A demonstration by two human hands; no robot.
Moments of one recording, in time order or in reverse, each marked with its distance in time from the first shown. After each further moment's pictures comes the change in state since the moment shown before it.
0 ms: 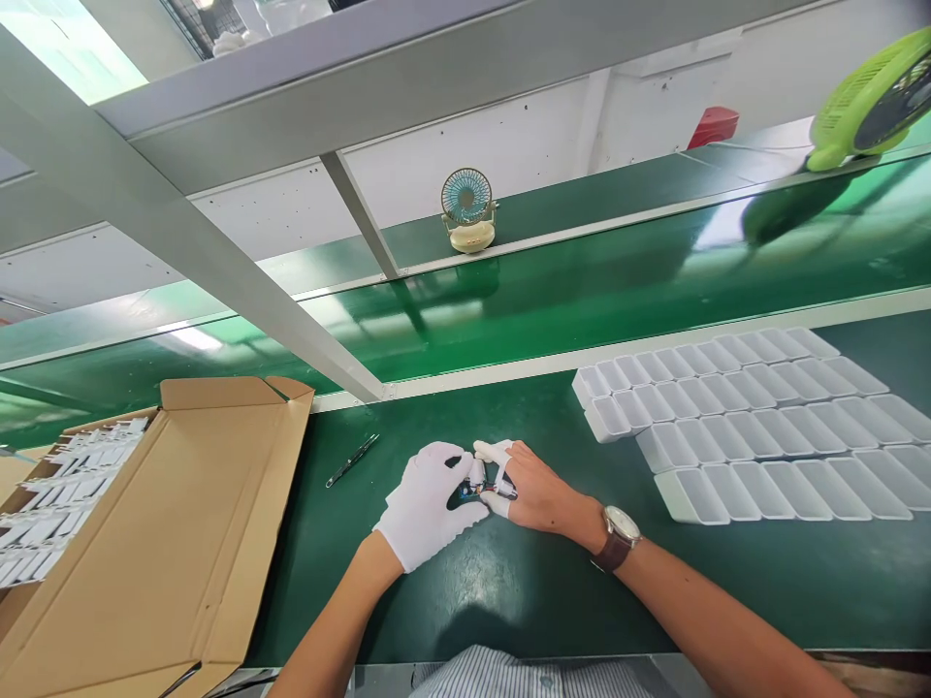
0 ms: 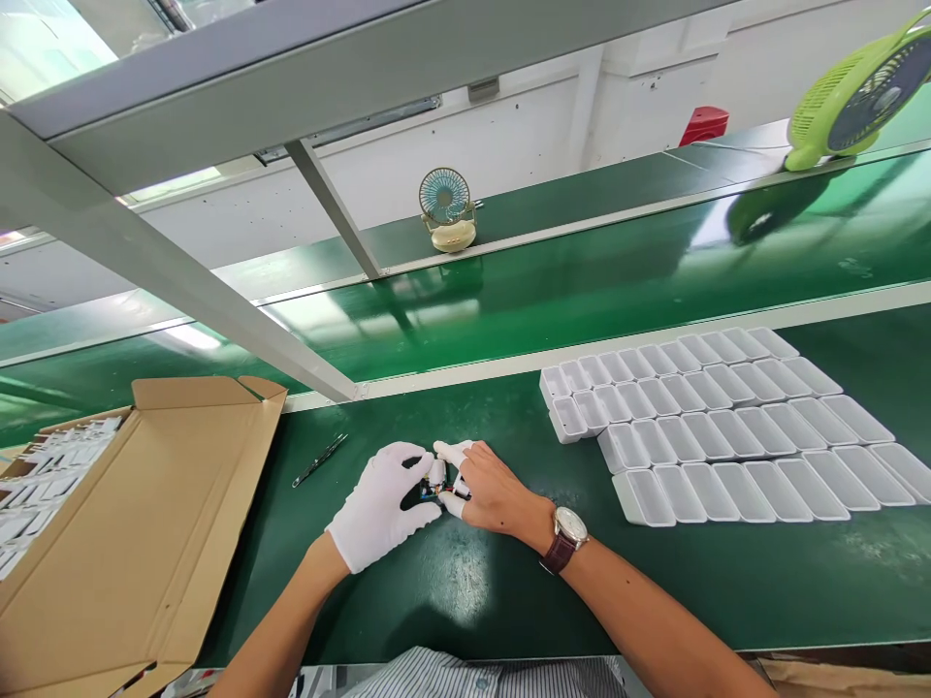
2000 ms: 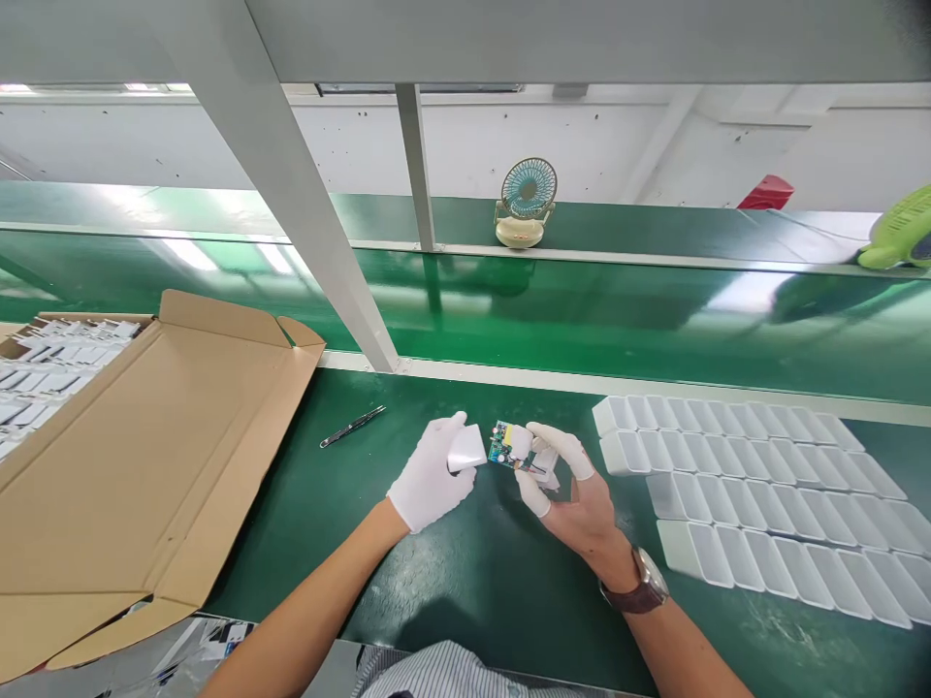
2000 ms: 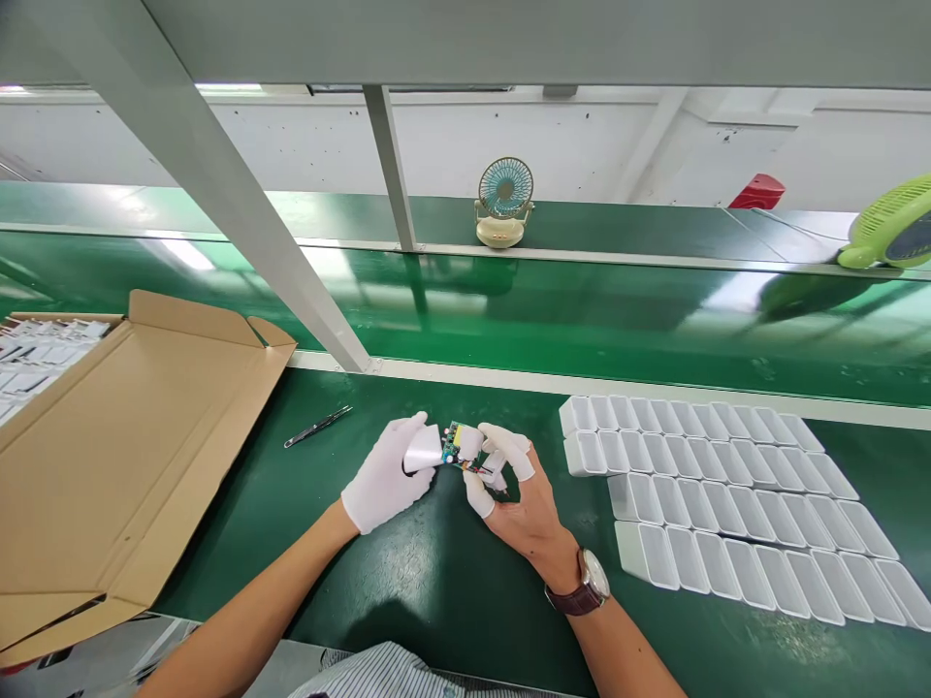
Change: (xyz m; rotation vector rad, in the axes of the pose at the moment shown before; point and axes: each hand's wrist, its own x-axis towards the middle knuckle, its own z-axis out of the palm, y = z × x) left_hand 0.010 -0.025 0.042 -0.425 0.378 -0.206; right_hand 0.006 -0.027 -0.039 0.094 0.351 0.135
